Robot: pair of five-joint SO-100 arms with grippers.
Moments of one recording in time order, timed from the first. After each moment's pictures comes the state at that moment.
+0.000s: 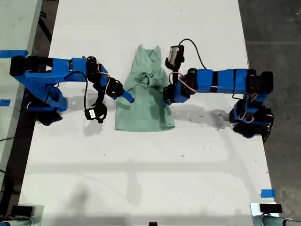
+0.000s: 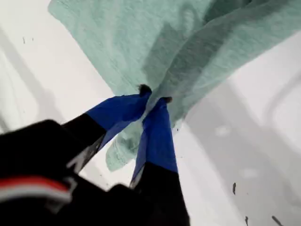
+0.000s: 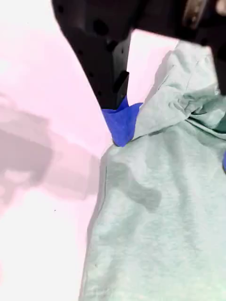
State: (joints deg) arm 0 -4.8 96.8 106.8 60.2 21.3; arm 1 11.9 83.5 89.2 64.8 -25.4
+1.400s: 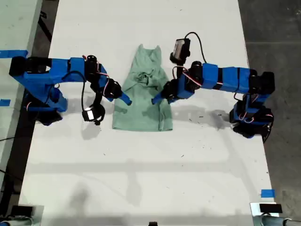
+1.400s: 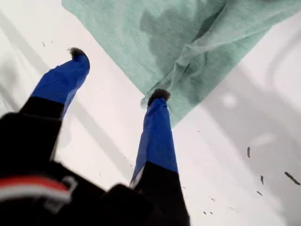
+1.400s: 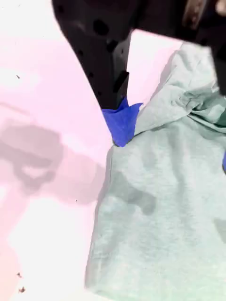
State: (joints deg) arm 0 -0.5 96.8 99.1 72.4 16.7; arm 1 10.8 88.1 78.0 81.1 -20.4
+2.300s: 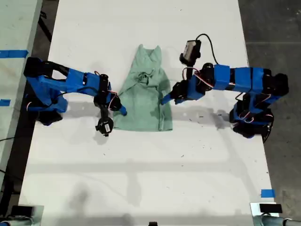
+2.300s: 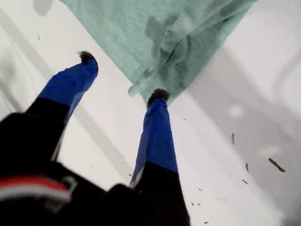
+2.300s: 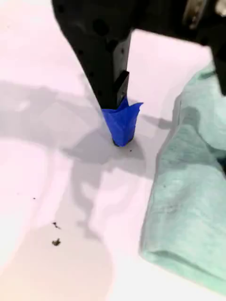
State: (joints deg) arm 0 2.9 80.3 105.6 64.3 2.2; arm 1 11.4 103.1 97.7 74.1 -20.4
